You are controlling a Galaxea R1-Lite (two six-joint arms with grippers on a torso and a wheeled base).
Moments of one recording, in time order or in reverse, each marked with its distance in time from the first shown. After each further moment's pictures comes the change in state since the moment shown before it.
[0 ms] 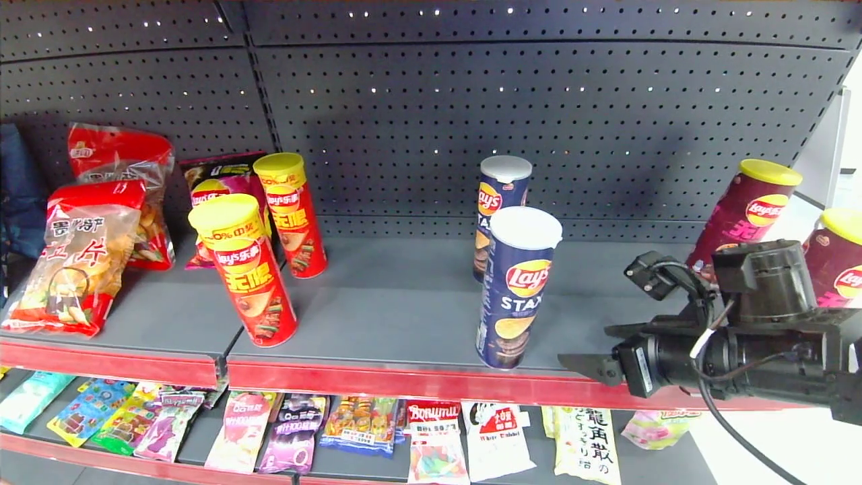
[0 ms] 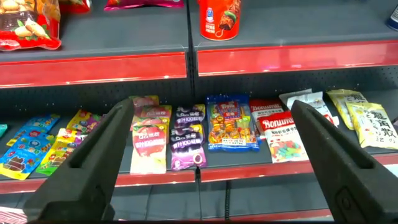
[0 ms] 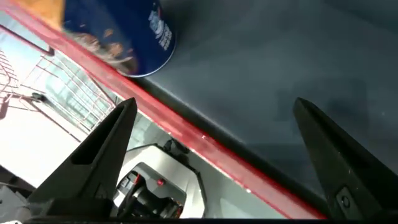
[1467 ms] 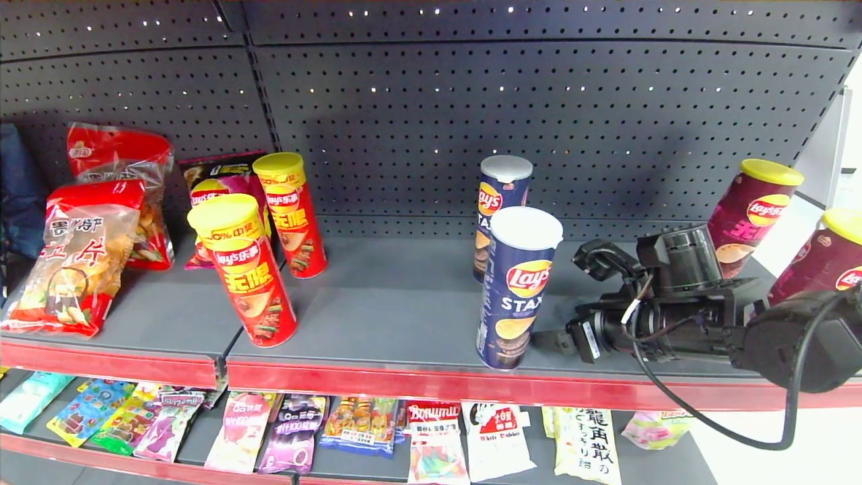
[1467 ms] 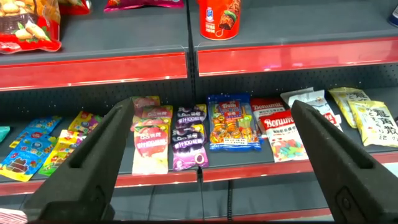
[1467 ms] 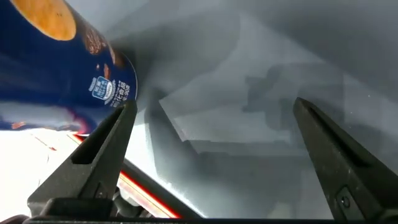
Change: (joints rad) left arm 0.000 0.001 0.000 0.000 -0.001 0.013; right arm 0.017 0.206 -0.180 0.001 -0.081 -0.073
